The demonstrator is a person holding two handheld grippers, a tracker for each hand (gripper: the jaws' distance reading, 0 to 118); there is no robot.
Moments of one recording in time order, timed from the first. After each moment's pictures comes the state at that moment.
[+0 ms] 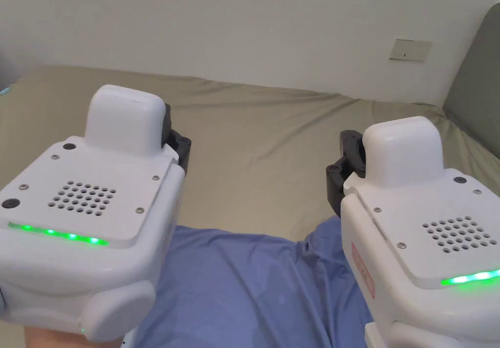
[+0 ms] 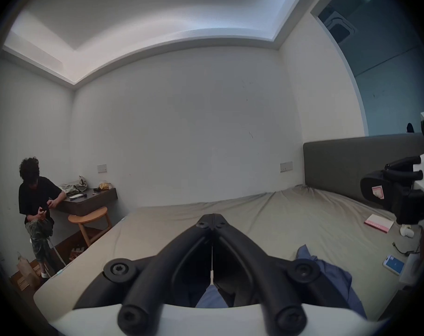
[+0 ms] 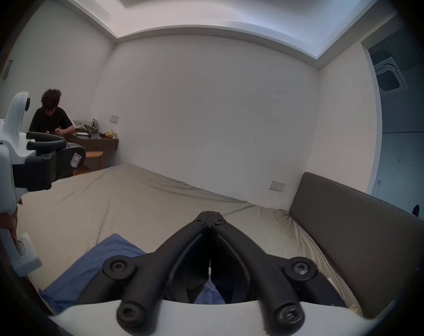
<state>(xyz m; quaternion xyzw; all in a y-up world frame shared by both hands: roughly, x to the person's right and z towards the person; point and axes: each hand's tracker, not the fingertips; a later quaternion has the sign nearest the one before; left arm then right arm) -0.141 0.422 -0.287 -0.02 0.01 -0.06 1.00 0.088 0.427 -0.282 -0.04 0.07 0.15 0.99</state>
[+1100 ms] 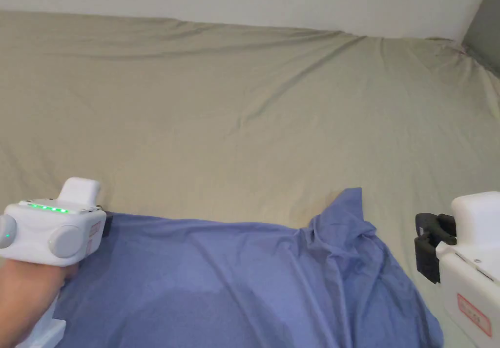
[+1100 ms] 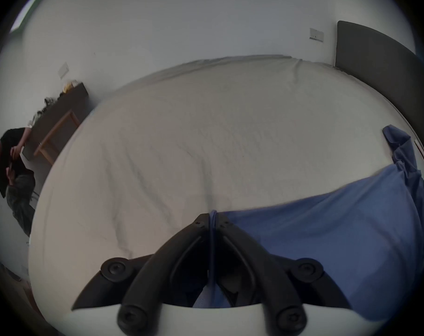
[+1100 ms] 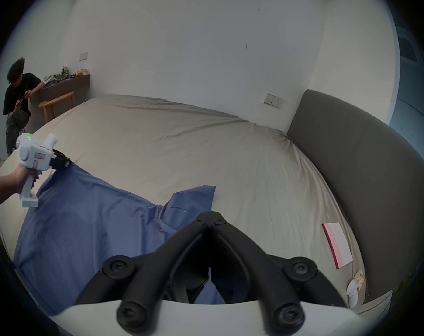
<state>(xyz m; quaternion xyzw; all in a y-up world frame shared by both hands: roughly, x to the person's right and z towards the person) -0.260 0.139 -0.559 -0.40 0.02 -0.08 0.91 0.208 0.282 -0.428 -0.29 0.02 0.14 0.95</state>
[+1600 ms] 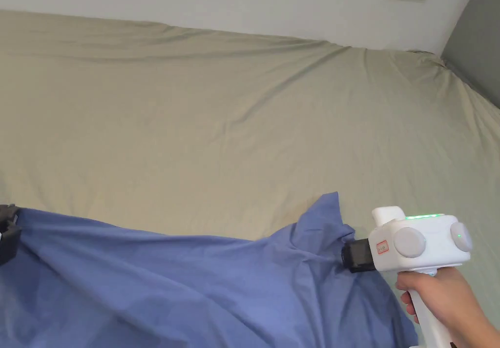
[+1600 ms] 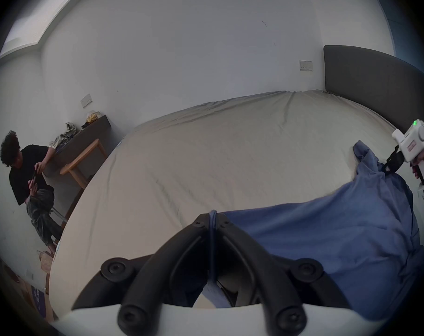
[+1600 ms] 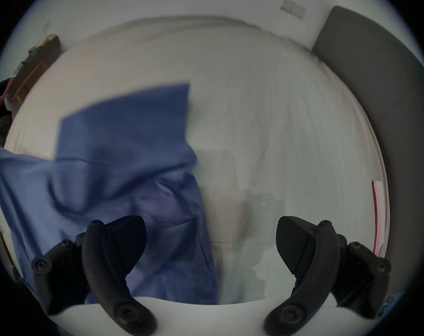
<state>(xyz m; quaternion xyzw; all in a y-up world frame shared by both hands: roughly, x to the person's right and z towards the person) -0.276 0.245 -0.432 -0.31 0.03 -0.10 0.94 0.268 0.129 -0.581 -0.56 0.00 0.09 0.82</state>
